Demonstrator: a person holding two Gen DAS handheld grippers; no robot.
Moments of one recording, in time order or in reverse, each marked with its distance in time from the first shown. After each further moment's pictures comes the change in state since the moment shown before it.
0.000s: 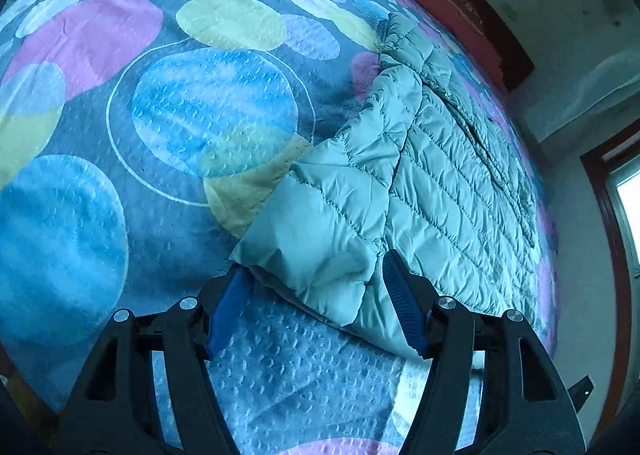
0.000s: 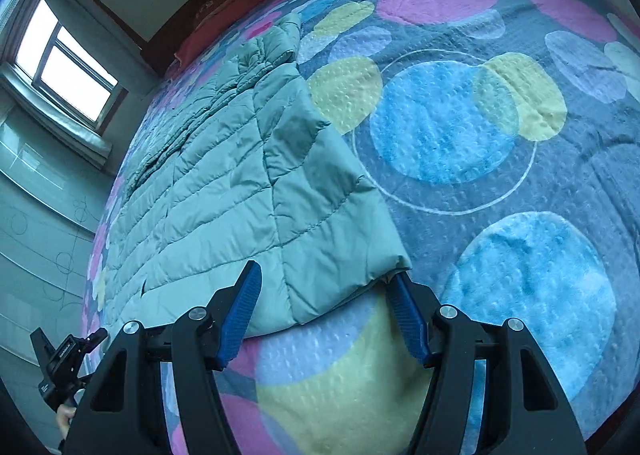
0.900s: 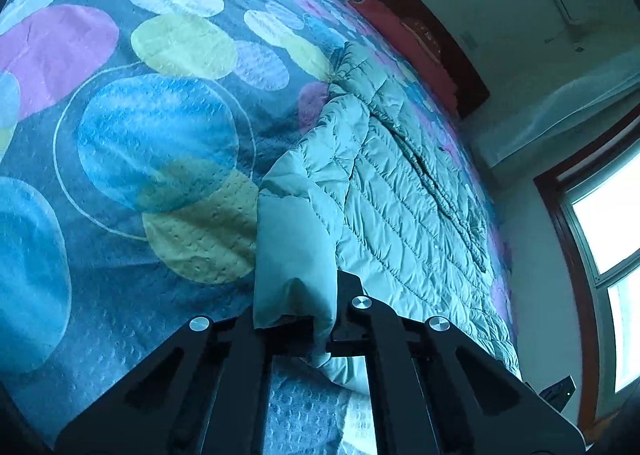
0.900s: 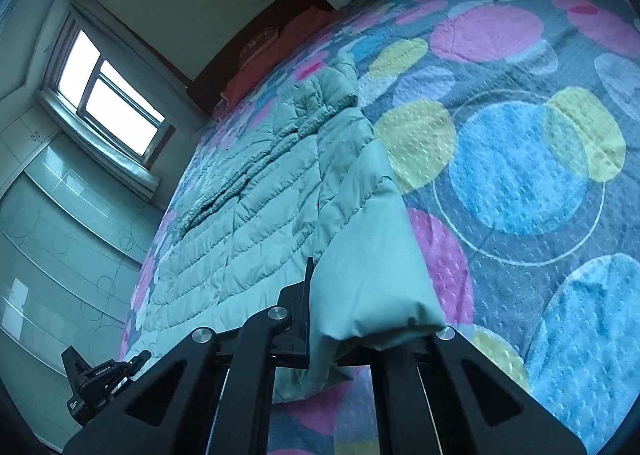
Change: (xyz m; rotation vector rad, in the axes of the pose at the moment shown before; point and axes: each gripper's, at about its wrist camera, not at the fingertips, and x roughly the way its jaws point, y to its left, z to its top) left arm -0.004 -0.011 0.010 0.003 -0.107 -0.190; right arm -0.012 0.030 0.014 -0.046 -0.188 0.167
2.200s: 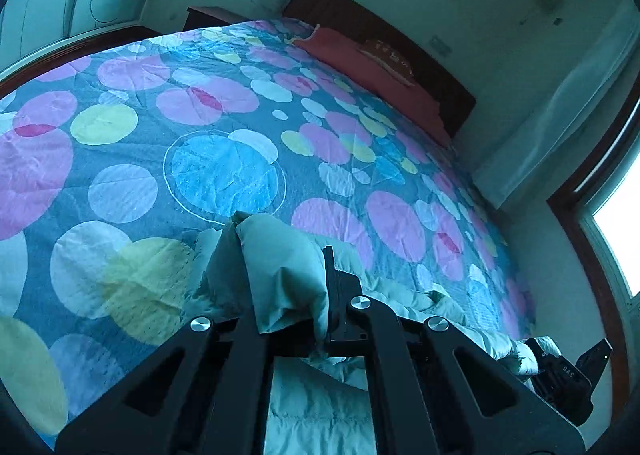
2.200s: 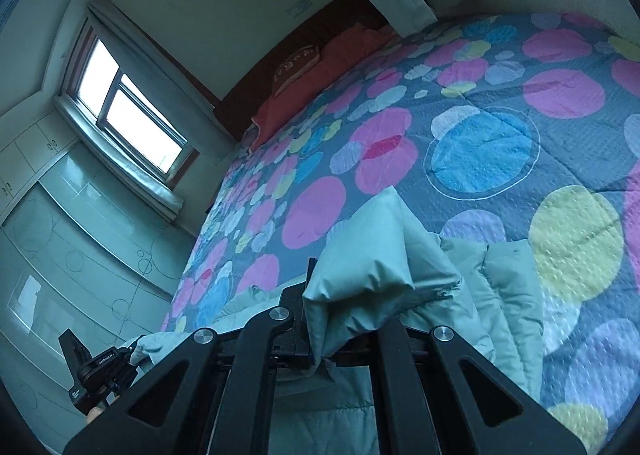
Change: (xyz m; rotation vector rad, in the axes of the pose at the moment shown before) left arm 0.165 -0.137 0.228 0.225 -0.099 0.052; right arm 0.204 0.069 0.229 -0.030 0.007 0.072
